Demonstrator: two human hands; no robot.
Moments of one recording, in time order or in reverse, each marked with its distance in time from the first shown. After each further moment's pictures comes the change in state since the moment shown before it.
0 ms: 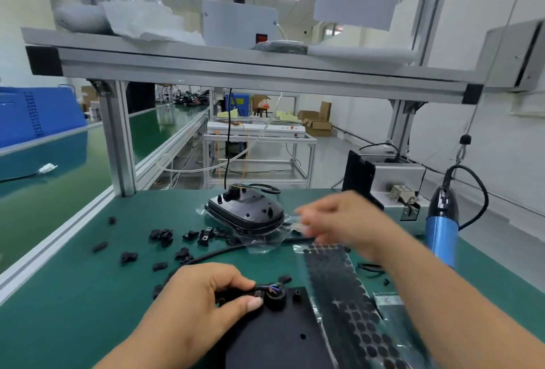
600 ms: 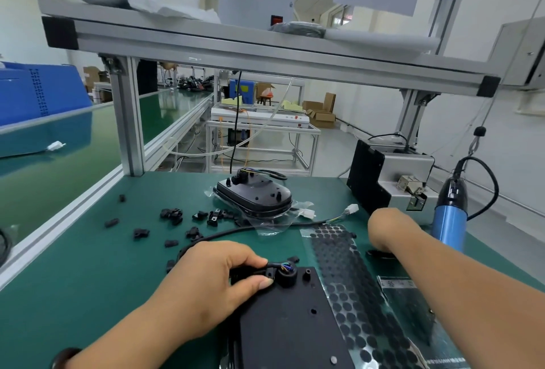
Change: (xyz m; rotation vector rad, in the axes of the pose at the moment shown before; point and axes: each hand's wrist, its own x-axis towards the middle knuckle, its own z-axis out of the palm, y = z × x) left_hand -0.002 0.001 -0.005 0.112 -0.054 0.068; right_hand 0.046 0.084 -0.017 -1.017 0.034 0.530
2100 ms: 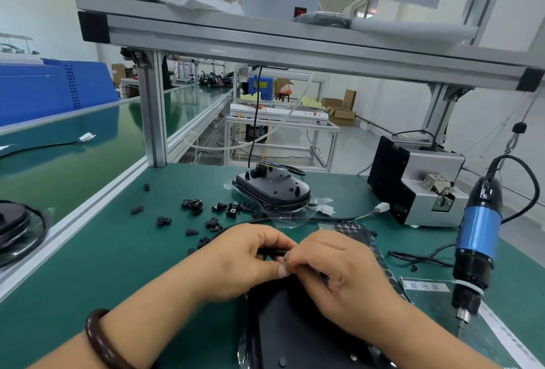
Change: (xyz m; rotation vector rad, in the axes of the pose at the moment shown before) left_hand 0.019 0.015 -0.008 -0.340 -0.311 -0.013; right_hand -0.143 -0.071 0.016 0.749 0.835 -1.247
